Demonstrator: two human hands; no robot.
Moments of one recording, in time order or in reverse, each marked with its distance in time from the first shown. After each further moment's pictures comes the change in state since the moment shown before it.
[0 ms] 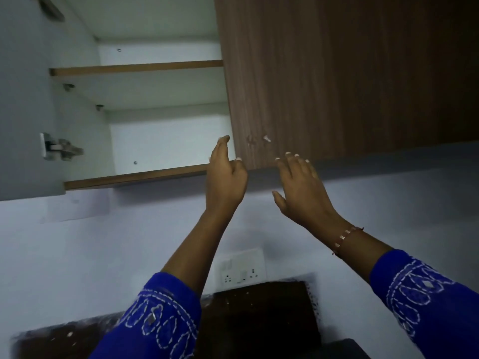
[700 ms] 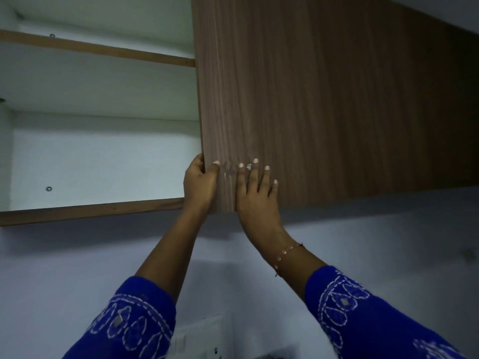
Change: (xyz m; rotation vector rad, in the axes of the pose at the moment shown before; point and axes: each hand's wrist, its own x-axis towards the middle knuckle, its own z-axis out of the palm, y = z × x) left_hand 0.147 -0.100 0.099 -0.448 0.019 -0.166; right_hand 0.124 0.003 0.137 -0.294 0.033 0.140
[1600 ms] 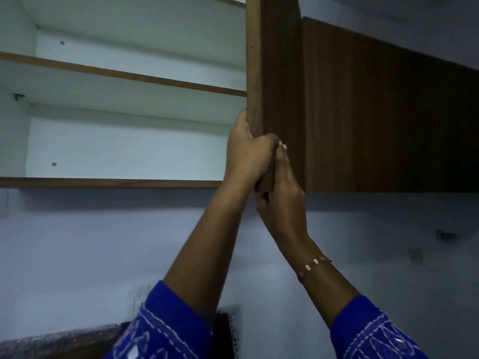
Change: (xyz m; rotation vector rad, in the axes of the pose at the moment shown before) left_hand -0.177 0.221 0.129 -0.235 -0.162 0.051; right_hand -0.096 0.191 -0.160 0.815 0.294 0.048
